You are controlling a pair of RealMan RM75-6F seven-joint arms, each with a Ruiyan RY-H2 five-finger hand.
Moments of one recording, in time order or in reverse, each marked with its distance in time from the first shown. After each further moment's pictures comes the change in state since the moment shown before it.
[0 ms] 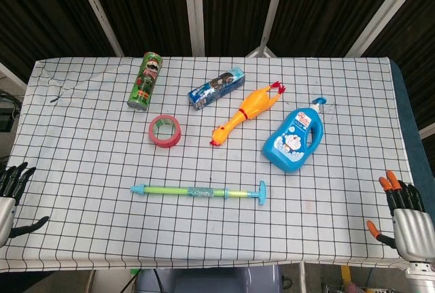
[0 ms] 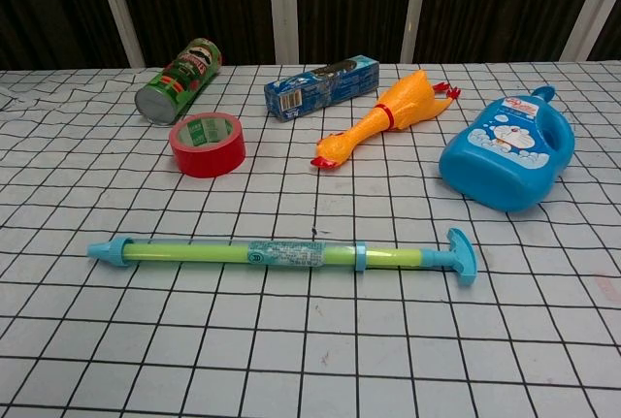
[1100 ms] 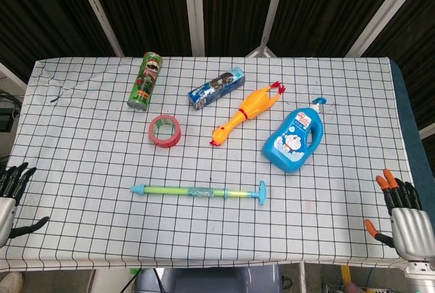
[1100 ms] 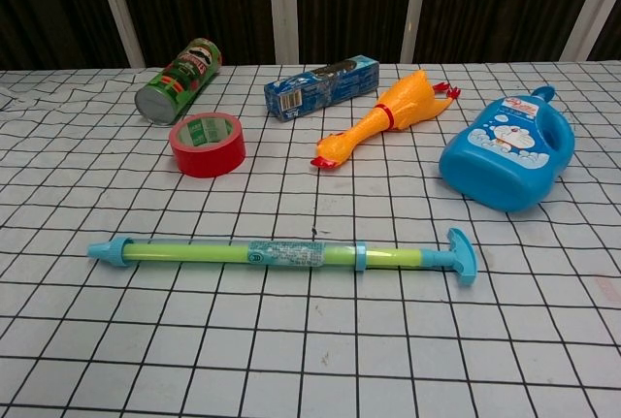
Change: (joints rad) left arm 0.000 0.007 0.002 -0.005 0.005 0.002 0.000; right arm 0.007 -0.002 -0.004 0.021 -0.046 0.014 0.034
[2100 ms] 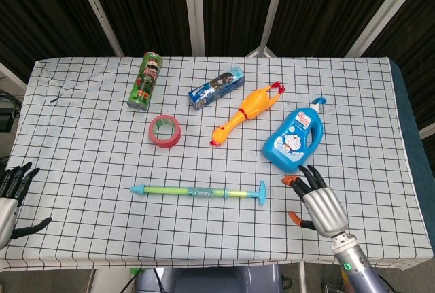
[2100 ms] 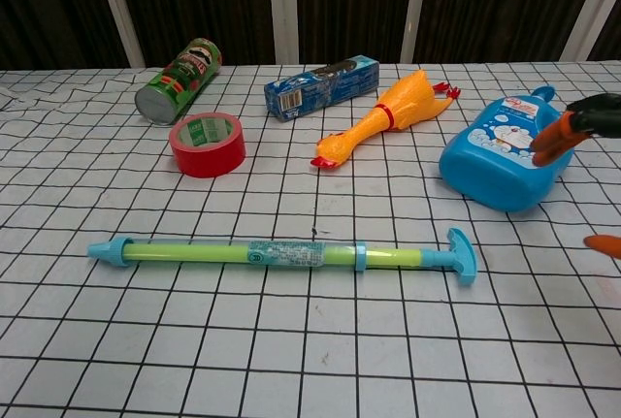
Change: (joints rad) left arm -0.004 -0.001 0.010 0.013 0.040 0.010 -0.035; right arm 0.244 -0.202 0.037 -0.102 -0.090 -0.287 -0.185
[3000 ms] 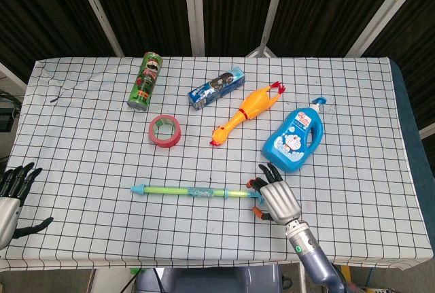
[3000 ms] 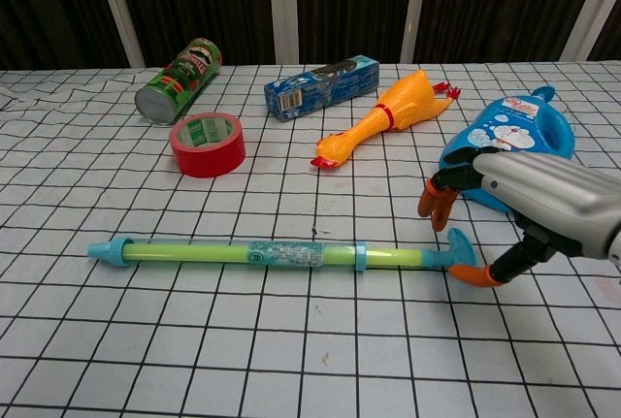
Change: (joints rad) left arm -0.007 -0.004 0.000 0.001 -0.005 -0.012 0.009; right arm 0.135 -0.281 0.079 0.074 0.256 -0.147 -0.233
